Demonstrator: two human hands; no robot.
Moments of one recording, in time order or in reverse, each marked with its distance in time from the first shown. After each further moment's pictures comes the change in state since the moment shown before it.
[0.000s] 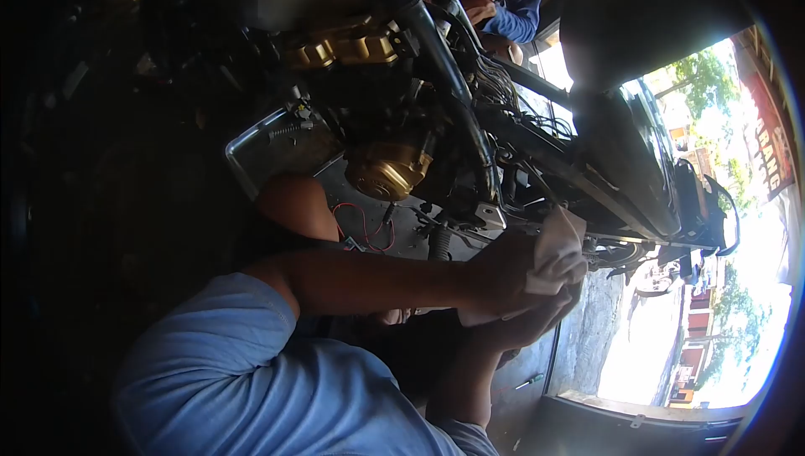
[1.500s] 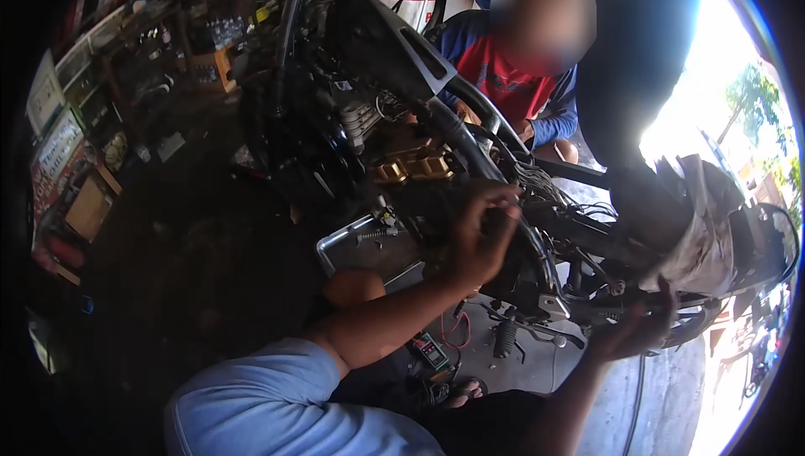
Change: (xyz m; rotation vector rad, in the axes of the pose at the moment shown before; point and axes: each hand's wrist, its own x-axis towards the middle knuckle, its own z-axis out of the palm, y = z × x) left_hand 0.021 -0.012 -0.126 0.356 0.679 0.281; right_hand 0.122 0.002 0.037 -0.219 0.122 -0.623
